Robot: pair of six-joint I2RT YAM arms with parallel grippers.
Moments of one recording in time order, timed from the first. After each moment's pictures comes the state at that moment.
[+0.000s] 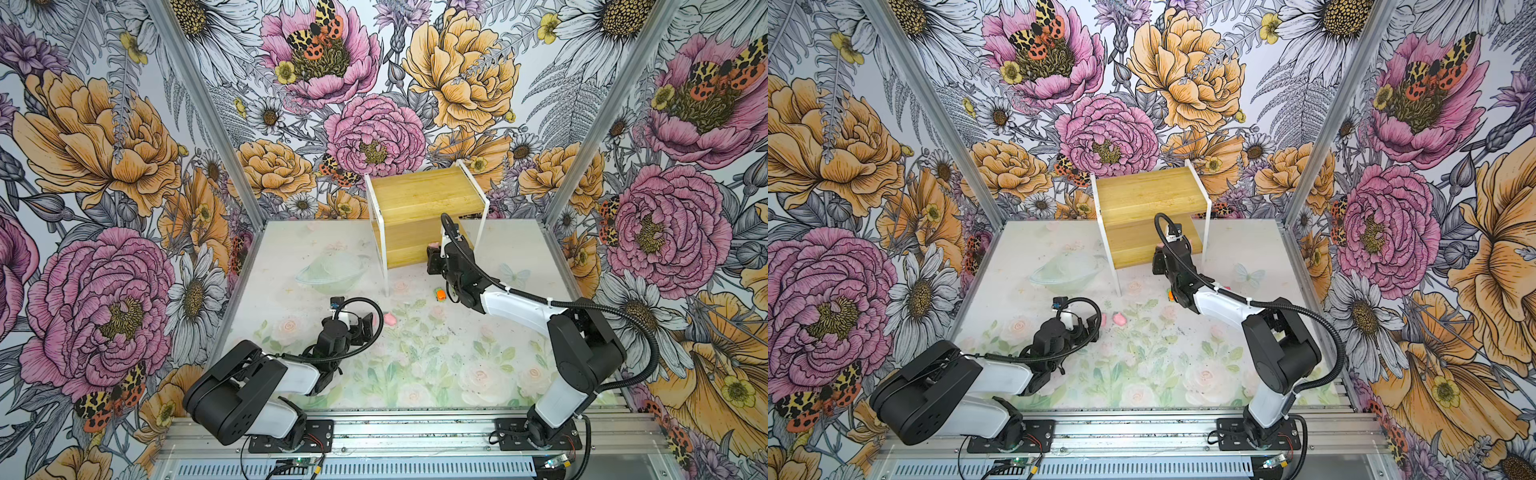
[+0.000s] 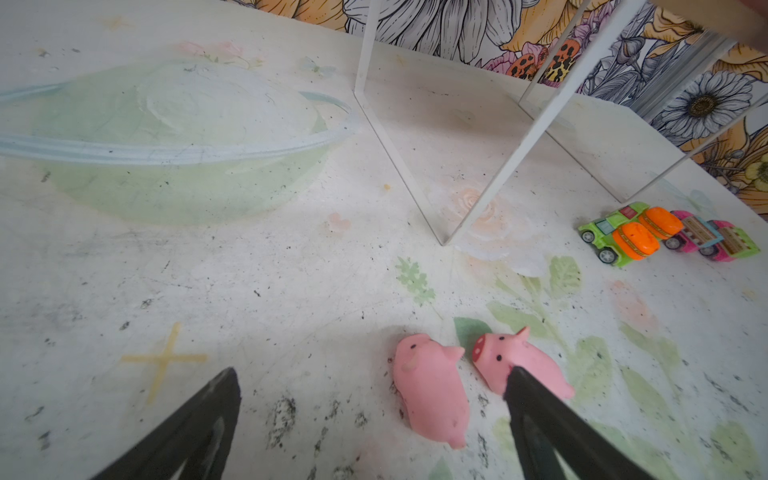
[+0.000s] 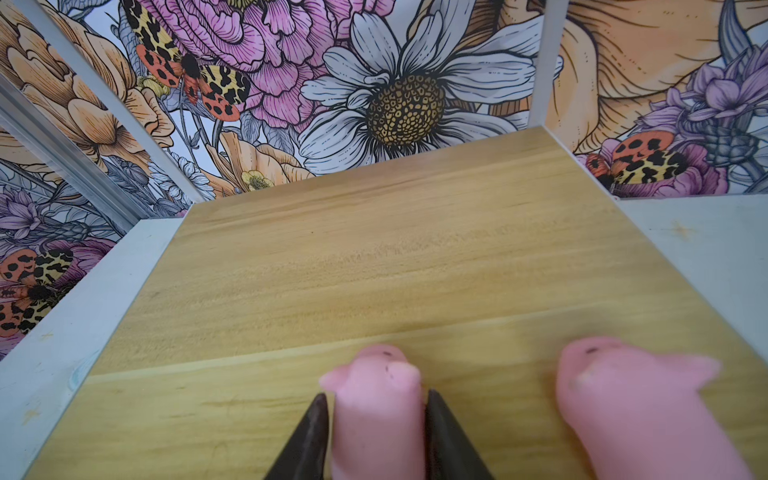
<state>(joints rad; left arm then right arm) -0.57 1.41 0.17 0.83 -0.25 -0.41 0.54 1.70 1.07 0.24 0.23 0.33</state>
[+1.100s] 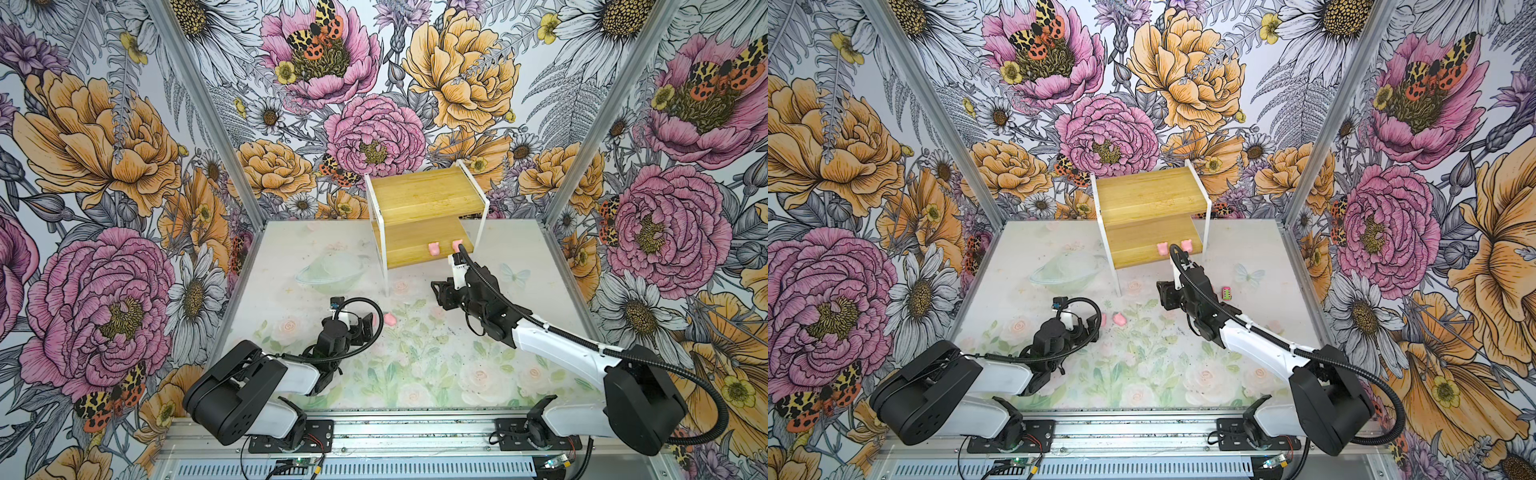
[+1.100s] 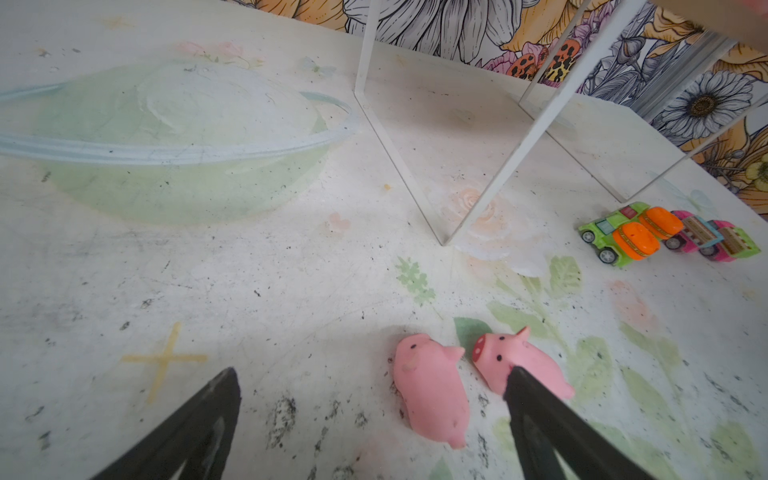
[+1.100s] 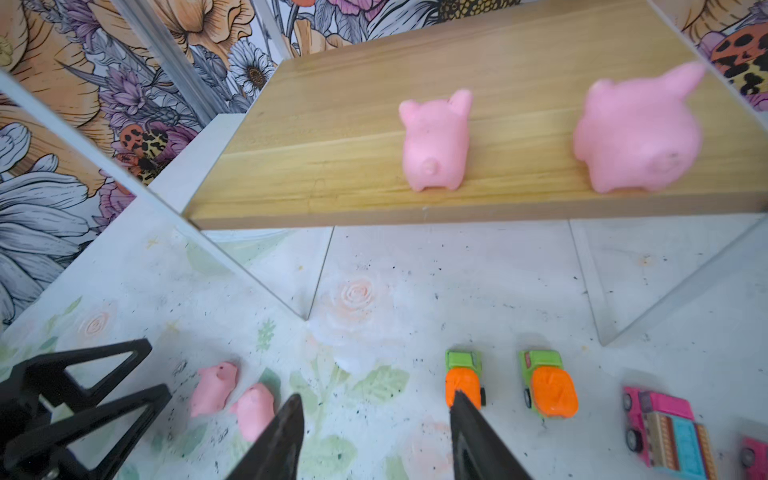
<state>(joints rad) -0.57 1.41 0.17 0.83 -0.25 -0.41 0.59 1.30 0.71 0.08 0.01 0.30</state>
